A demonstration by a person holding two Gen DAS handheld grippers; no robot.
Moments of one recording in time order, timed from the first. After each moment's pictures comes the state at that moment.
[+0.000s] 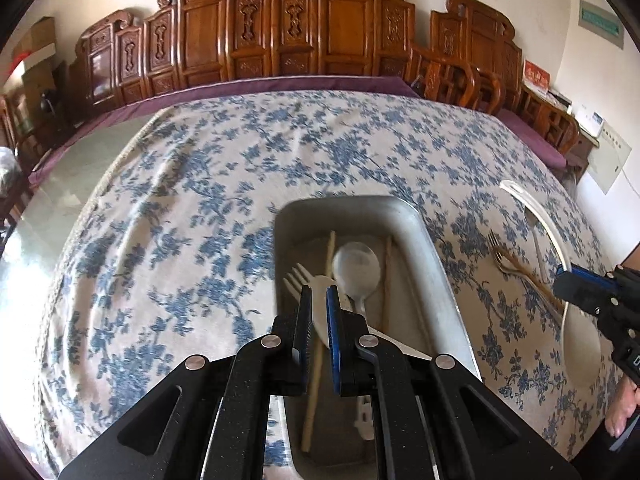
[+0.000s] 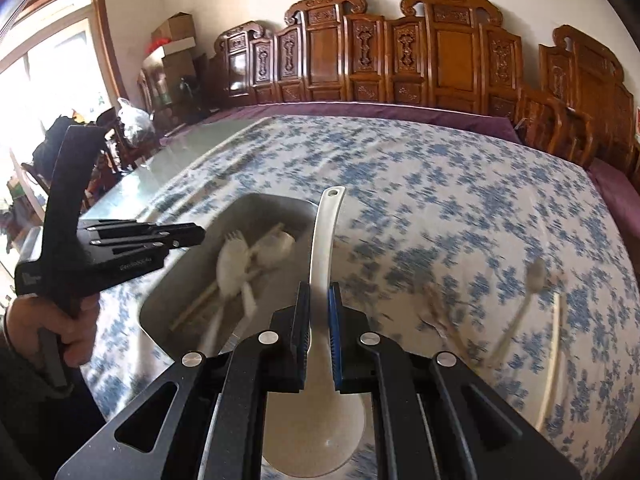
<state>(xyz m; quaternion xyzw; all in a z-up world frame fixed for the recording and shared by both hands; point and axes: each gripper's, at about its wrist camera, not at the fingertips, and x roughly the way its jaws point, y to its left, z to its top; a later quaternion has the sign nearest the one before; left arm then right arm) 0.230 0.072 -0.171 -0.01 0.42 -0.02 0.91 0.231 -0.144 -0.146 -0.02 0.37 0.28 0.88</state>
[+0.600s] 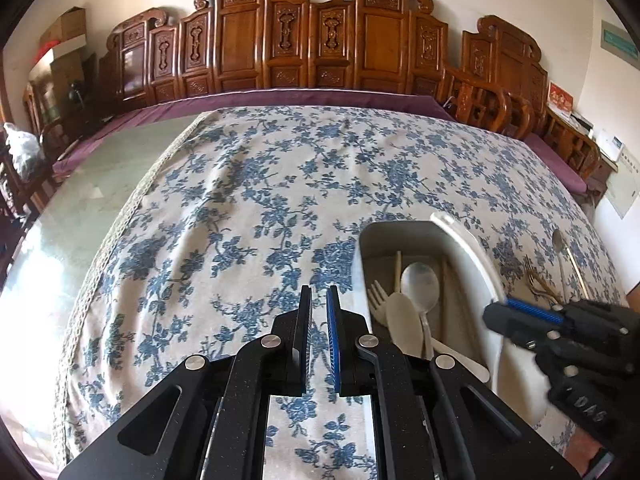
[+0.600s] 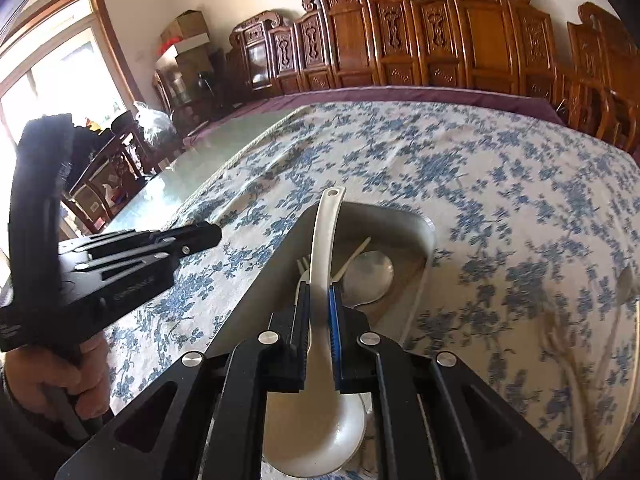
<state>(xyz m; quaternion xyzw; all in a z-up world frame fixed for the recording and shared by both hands) 0.226 0.124 -0.158 -0.02 0.41 0.02 0.91 0.254 -0.047 -0.163 0.01 0.40 0.32 0.86</state>
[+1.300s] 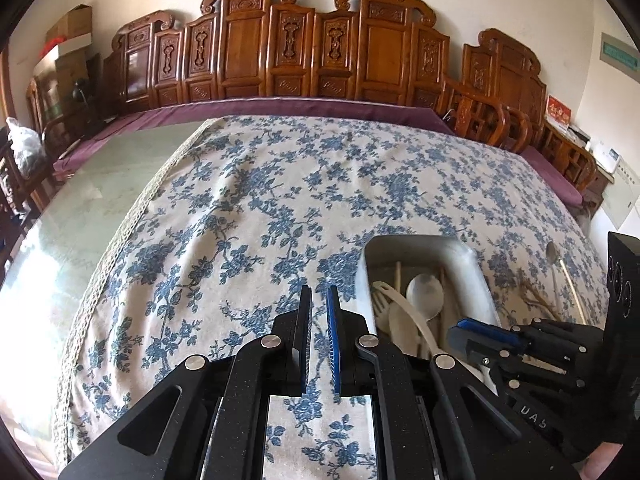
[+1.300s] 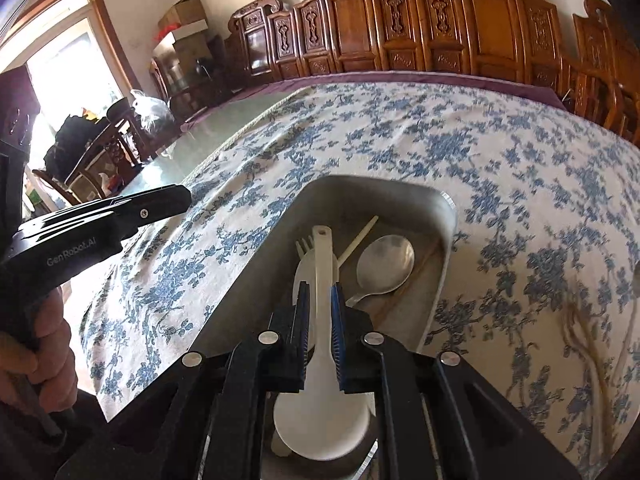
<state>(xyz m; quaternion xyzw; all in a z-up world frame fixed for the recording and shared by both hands) 0.217 0.130 -0.145 -0.04 0.39 0.02 0.92 0.258 -0.039 -0.181 0.00 0.42 0.32 0.85</state>
